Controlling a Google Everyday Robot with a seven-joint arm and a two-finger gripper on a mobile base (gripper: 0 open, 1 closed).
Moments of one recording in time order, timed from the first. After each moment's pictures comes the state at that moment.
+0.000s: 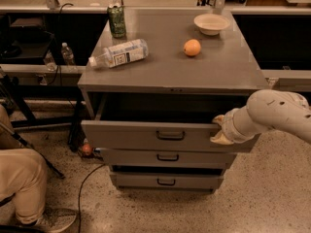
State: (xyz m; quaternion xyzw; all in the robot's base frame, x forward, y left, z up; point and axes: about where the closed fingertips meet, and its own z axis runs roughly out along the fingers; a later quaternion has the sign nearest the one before) arm 0.567 -0.218 0.655 -0.64 0.72 -0.03 0.24
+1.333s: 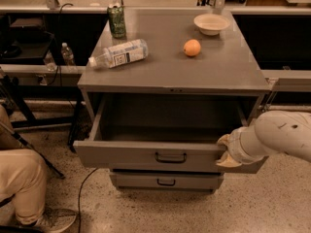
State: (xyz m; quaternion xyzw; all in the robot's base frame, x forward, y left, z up) arm 0.501 -0.218 0.648 -0.65 0.73 -0.03 0.22
